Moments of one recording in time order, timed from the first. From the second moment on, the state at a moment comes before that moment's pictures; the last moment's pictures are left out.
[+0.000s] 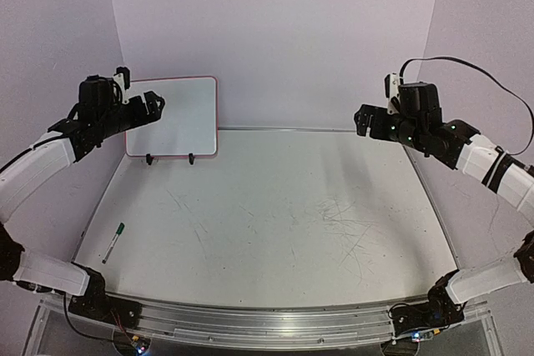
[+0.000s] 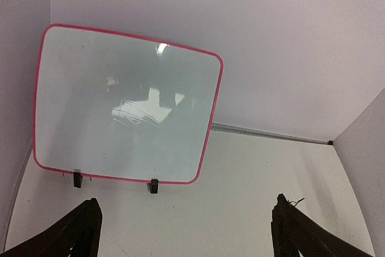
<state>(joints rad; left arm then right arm) -0.29 1.22 1.12 -0.18 -0.04 -0.37 0.52 1.28 1.21 -0.36 0.32 0.32</state>
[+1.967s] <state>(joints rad) -0.44 2.31 1.64 -0.24 -0.34 -0.42 0.55 1.25 1.08 -0.31 0.10 0.43</state>
